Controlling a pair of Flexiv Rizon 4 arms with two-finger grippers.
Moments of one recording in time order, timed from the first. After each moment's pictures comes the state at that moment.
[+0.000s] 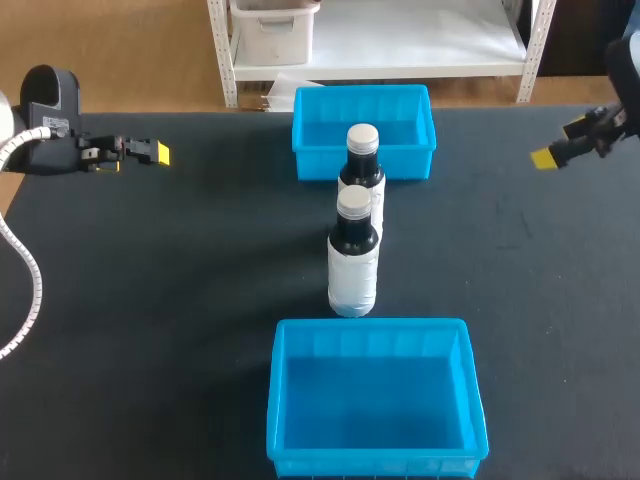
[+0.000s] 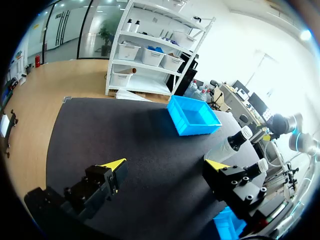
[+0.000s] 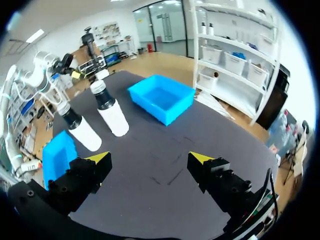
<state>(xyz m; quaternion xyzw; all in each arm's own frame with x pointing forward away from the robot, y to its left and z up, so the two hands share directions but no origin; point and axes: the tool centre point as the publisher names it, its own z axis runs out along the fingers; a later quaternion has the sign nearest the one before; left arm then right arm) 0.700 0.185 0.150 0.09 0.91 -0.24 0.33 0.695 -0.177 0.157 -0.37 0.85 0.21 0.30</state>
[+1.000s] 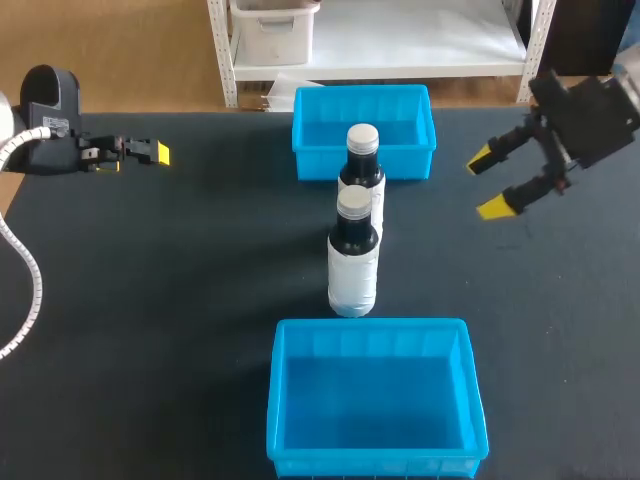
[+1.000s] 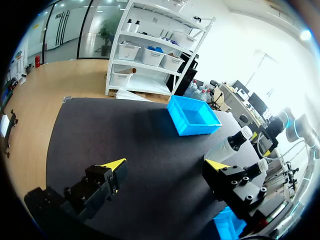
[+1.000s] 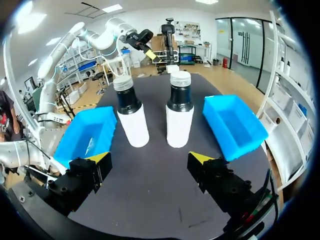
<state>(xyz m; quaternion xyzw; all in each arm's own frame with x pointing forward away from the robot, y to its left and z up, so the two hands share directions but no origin) 0.700 0.185 0.150 0.09 0.91 -0.24 0.33 0.650 -0.078 0.130 -0.60 0.68 0.33 0.27</state>
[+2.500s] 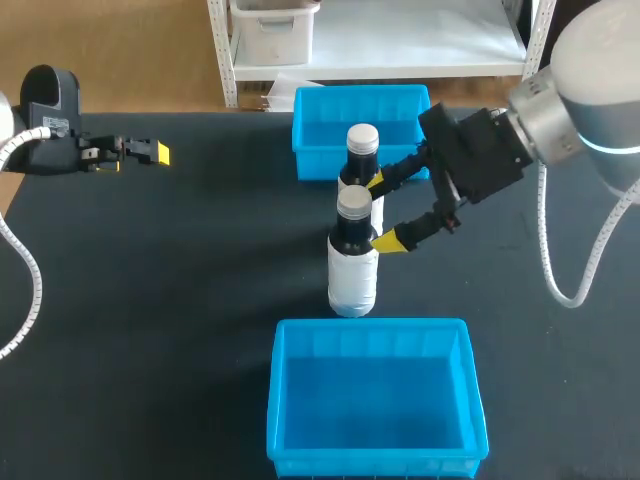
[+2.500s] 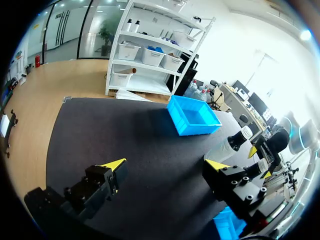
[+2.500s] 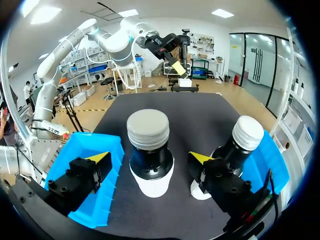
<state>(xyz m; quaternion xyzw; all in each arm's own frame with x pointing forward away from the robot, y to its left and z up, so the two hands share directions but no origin) 0.700 0.185 0.150 0.09 0.91 -0.24 0.33 0.606 0.054 0.129 -0.63 0.63 0.36 0.29</state>
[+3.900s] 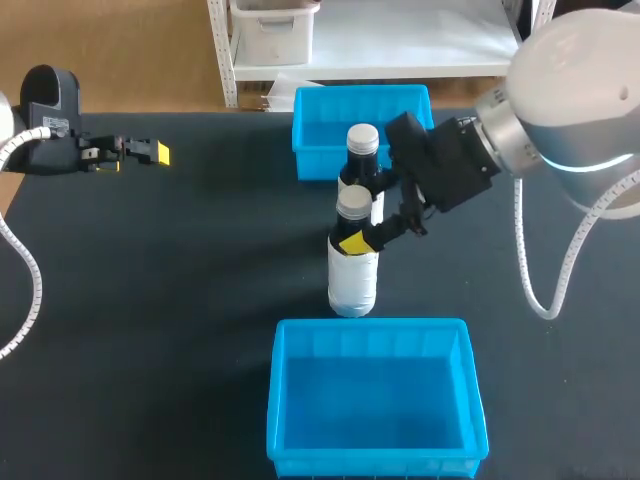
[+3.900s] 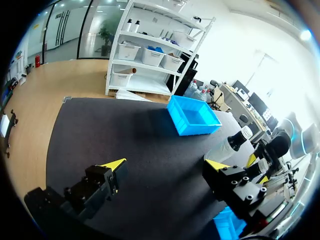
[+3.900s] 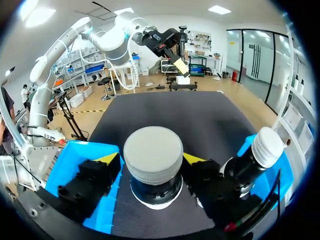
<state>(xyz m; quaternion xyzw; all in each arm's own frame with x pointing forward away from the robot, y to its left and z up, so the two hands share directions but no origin) 0.700 0.185 0.150 0.09 0.91 -0.24 0.33 0.601 0.086 0.122 -0.62 0.64 0.36 0.29</state>
